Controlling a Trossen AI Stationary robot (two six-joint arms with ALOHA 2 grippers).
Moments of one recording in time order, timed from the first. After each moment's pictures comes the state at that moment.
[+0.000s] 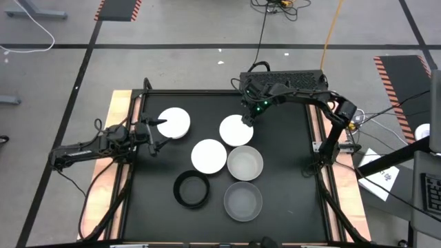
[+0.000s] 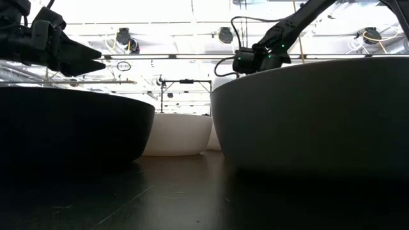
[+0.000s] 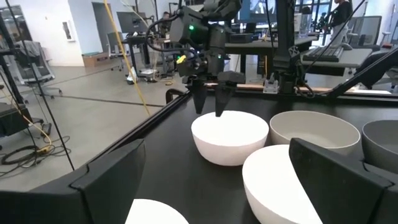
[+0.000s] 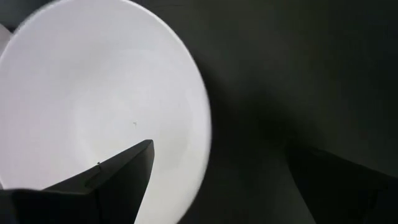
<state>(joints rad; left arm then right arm) 0.17 0.00 0.10 -0.12 -0.15 0.05 -0.59 1.79 1.22 -0.64 -0.24 0.06</state>
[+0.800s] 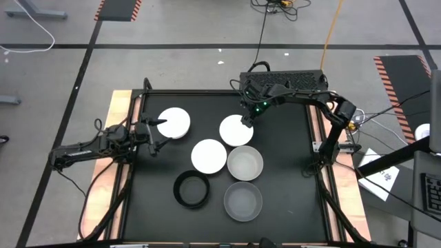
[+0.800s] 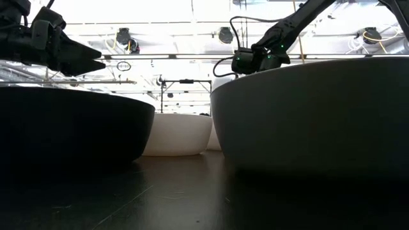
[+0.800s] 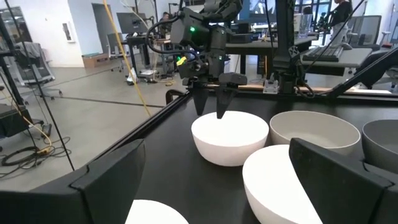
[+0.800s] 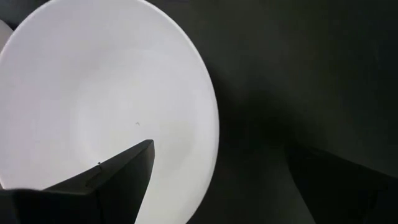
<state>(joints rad) 0.17 0.00 0.10 -0.12 -0.15 0.05 -0.58 1.80 1.22 -0.64 -0.24 0.06</state>
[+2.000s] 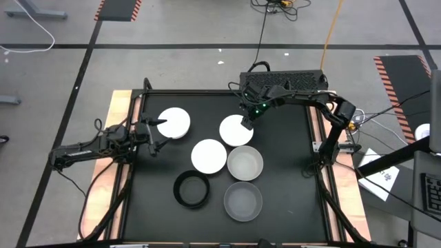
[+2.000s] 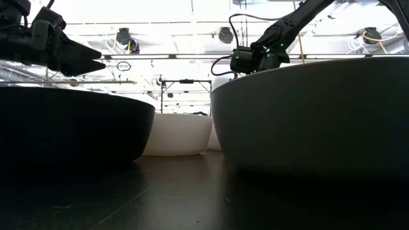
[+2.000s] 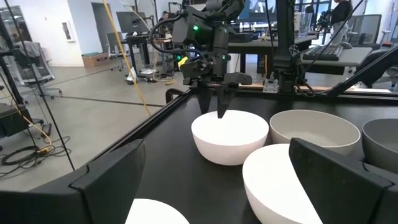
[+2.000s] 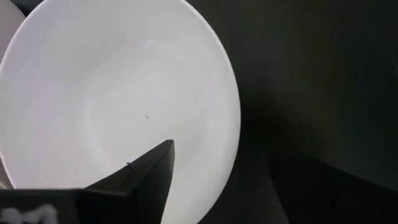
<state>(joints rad) 0.17 0.00 0.10 -0.13 -0.15 0.05 -0.56 1.80 1.22 -0.64 -0.23 0.01</state>
